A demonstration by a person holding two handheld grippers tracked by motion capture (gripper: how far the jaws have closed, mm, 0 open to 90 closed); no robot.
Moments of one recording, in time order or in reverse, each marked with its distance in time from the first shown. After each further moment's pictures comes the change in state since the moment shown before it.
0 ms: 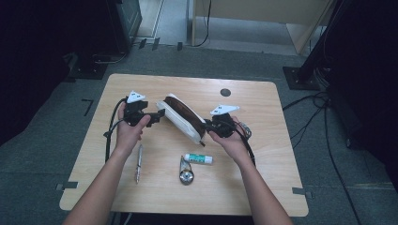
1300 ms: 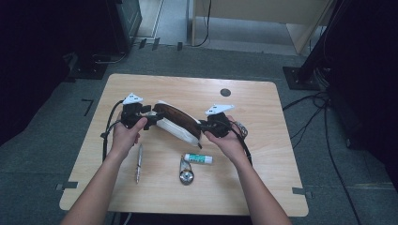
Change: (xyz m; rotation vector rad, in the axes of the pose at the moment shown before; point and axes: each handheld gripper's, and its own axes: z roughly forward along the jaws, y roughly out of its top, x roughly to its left) left arm 0.000 -0.012 -0.018 0.039 -0.099 0.008; right arm 0.013 0.009 0.004 0.014 0.021 -0.029
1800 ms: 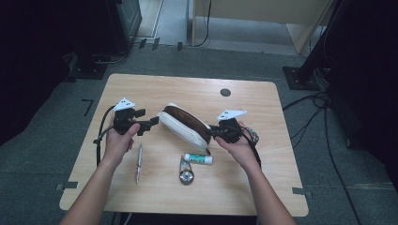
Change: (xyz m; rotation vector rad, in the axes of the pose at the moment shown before) left arm -0.001 -0.015 -0.025 -0.024 -0.017 -0.001; right arm -0.010 -0.026 -0.027 0.011 0.027 0.053
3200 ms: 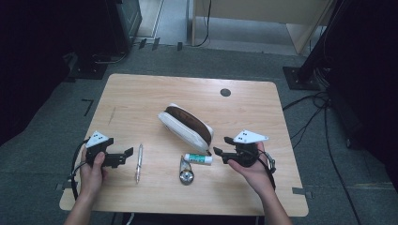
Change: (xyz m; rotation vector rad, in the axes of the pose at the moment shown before) left arm 0.028 -0.110 -0.063 0.062 0.145 -0.041; right arm 0.039 -0.052 -0.062 -0.115 -0.082 0.023
